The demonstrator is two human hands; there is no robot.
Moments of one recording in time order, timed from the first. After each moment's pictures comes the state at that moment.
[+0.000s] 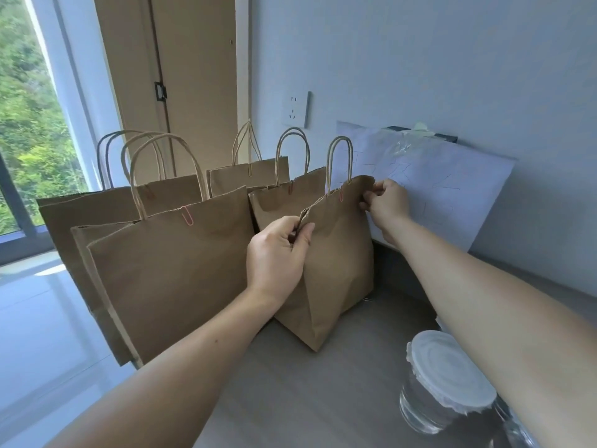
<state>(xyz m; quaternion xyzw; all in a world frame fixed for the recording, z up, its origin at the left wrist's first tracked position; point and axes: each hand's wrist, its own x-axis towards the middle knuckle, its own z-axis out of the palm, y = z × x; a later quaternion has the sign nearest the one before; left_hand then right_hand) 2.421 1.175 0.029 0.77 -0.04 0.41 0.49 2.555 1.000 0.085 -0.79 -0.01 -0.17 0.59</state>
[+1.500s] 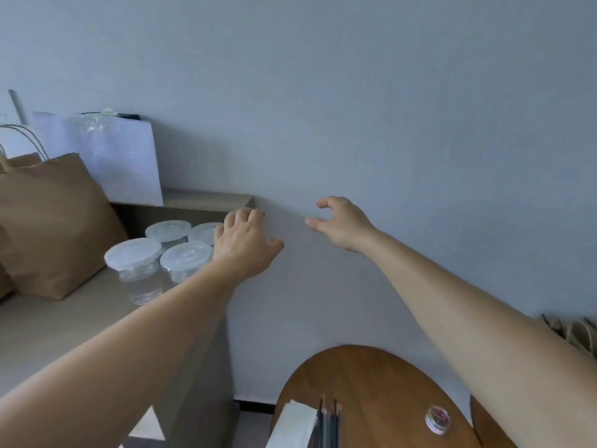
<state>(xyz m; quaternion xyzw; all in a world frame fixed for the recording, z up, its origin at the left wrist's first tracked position) 2.176 0.771 0.051 0.94 -0.21 0.16 0.22 2.118 0.583 0.085 -0.94 0.09 -0.16 0.28</state>
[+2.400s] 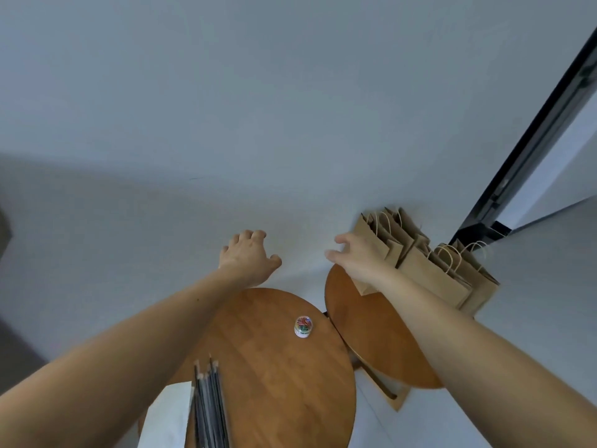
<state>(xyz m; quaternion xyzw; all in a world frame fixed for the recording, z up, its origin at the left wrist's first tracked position) 2.091 0.500 -0.085 0.87 -0.46 -0.11 0.15 1.899 0.360 -0.080 -0.84 0.43 -0.12 0.31</state>
